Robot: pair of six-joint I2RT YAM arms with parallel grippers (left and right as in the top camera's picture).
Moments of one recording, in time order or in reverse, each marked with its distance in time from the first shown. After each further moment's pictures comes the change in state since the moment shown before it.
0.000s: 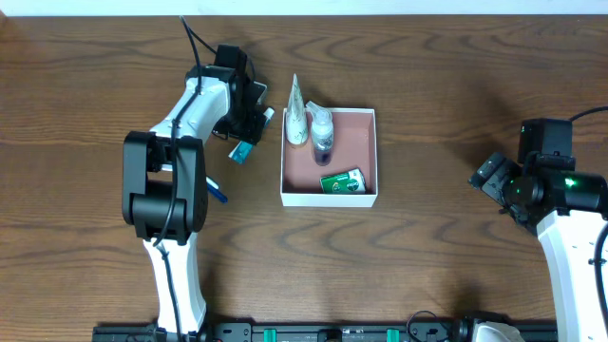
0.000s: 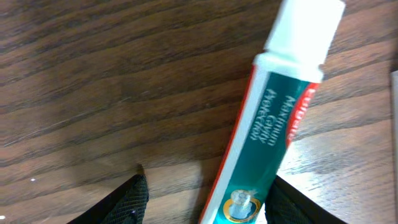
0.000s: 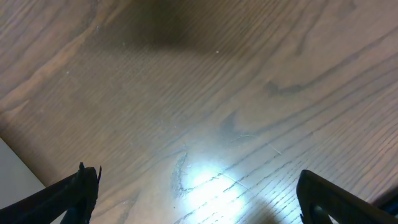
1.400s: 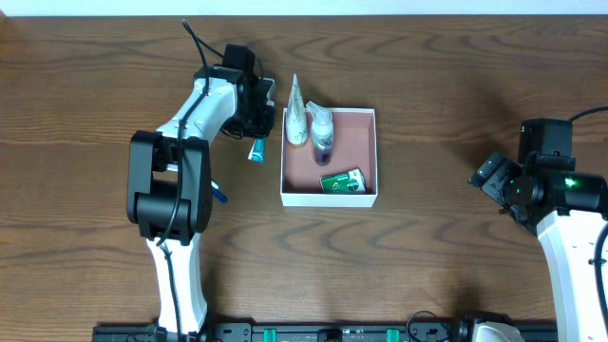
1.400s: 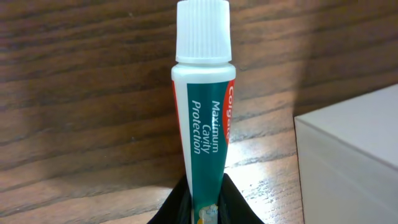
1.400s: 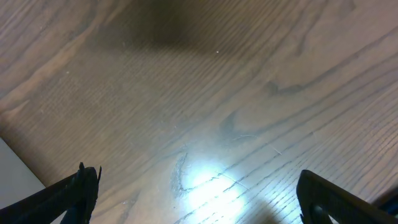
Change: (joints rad) left arm -0.026 0.004 0.006 0.043 0.144 -0.169; right arm 0.000 0.000 0.000 0.000 0.000 0.000
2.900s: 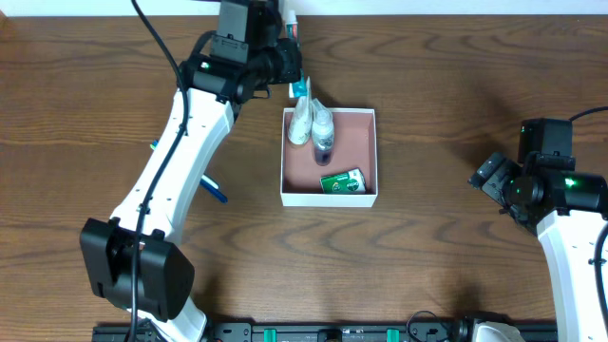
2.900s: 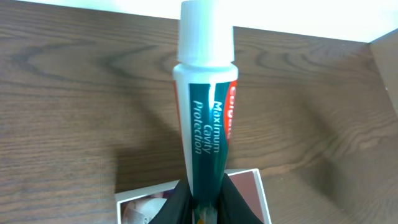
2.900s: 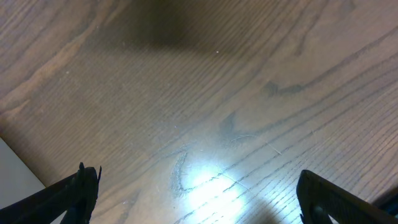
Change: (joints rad) left arm -0.143 -0.423 0.039 0.204 0.044 -0.435; right arm 0.000 0.000 0.000 0.000 0.000 0.000
